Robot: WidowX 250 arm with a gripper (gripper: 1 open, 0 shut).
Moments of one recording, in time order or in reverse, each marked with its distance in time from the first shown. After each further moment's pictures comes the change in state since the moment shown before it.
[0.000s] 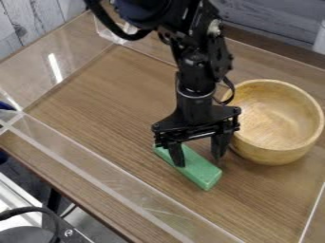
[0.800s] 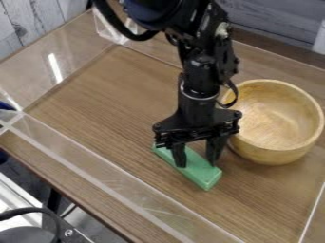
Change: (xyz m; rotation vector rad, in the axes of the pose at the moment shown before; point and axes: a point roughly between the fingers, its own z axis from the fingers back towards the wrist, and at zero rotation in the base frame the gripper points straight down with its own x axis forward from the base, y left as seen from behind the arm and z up) arm 0.002 -0.007 -0.007 -0.018 -0.027 0.016
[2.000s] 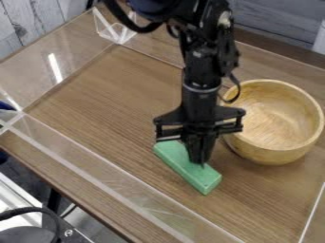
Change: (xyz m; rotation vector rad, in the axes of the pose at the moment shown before) arm -0.005 0.000 0.020 0.041 0.063 -0.106
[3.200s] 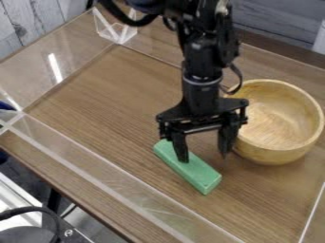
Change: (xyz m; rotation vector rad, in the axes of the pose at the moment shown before) arm 0.006 -0.009 0.001 -0.084 -0.033 0.063
